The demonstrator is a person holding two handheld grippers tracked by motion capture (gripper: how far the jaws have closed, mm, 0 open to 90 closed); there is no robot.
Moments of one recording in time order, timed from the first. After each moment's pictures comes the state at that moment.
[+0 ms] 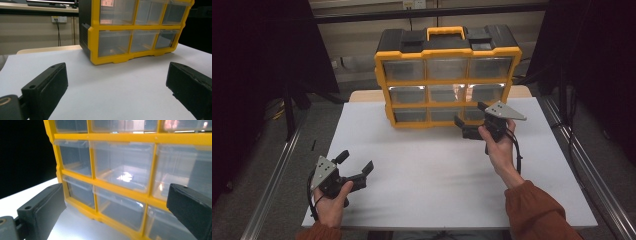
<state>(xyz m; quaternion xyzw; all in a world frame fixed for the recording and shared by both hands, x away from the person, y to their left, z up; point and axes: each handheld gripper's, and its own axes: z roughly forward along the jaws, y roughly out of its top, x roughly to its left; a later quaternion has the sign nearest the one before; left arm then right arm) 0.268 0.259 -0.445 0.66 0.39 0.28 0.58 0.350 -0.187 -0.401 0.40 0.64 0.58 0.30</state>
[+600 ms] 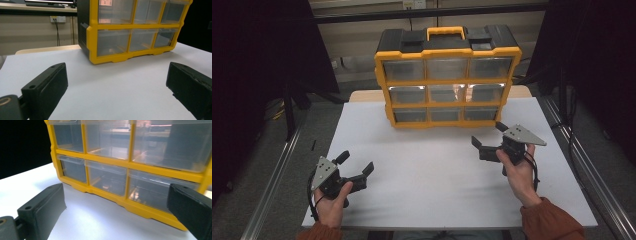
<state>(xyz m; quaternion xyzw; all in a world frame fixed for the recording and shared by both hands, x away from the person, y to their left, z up) 0.267 0.259 -0.445 0.66 0.39 0.28 0.58 0.295 -0.221 -0.427 0.42 0.65 0.55 0.33</state>
